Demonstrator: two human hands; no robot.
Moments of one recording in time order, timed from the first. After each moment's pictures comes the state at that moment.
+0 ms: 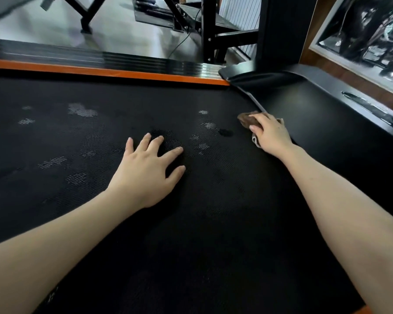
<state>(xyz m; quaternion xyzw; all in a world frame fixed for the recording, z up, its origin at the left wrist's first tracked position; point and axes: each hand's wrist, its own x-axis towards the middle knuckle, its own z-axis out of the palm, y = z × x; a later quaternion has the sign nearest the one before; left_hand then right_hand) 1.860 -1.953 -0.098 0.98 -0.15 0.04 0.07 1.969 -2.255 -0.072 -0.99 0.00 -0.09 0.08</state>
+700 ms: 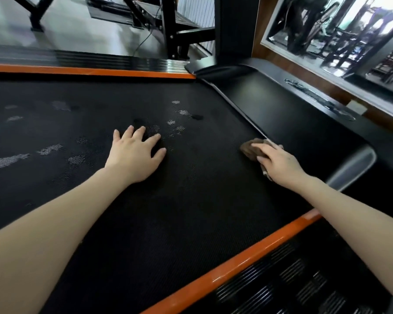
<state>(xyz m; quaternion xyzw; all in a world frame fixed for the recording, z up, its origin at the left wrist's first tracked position) 1.845 -1.948 -0.085 0.98 -0.17 0.01 0.07 1.776 -2.270 -0.060 -0.99 0.07 -0.06 0.09</state>
